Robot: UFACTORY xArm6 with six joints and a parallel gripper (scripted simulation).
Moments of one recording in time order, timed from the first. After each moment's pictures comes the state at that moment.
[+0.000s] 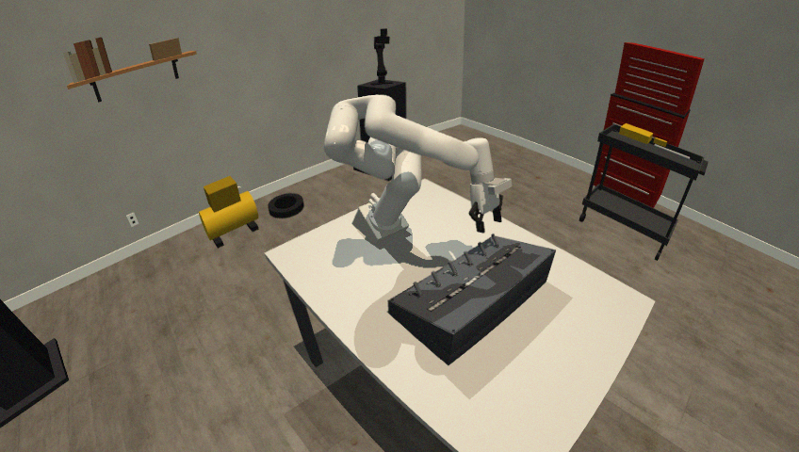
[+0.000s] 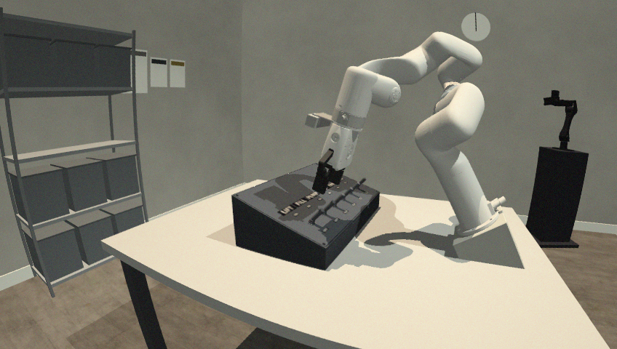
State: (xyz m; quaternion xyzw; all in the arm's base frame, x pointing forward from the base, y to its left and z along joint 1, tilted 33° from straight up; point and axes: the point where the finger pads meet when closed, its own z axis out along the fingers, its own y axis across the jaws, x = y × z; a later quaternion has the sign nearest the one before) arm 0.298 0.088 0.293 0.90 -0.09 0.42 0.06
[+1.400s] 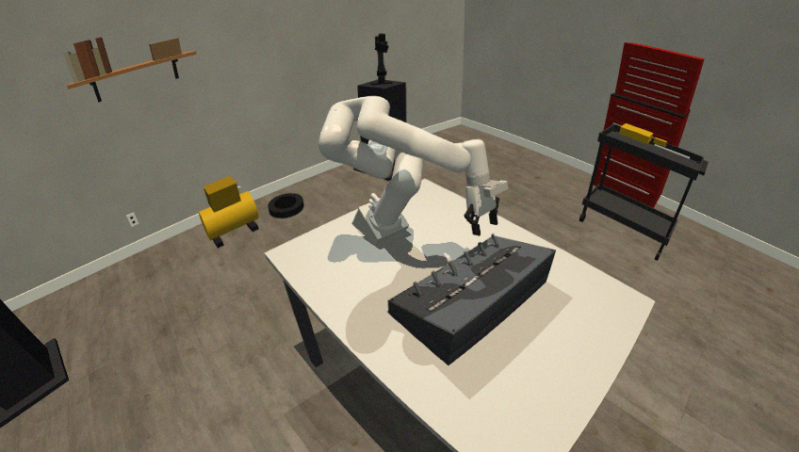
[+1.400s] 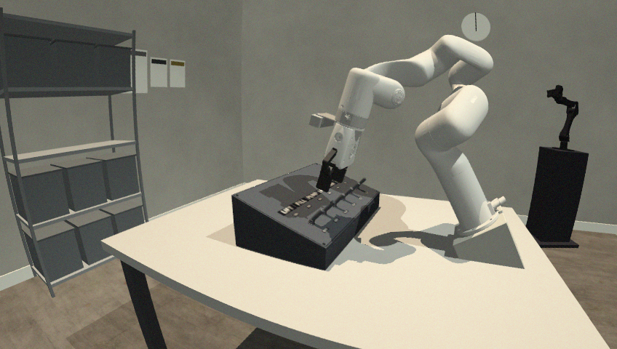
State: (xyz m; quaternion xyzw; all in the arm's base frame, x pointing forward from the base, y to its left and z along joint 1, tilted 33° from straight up) arm 0.294 0.066 0.293 0.90 -0.09 0.43 0.06
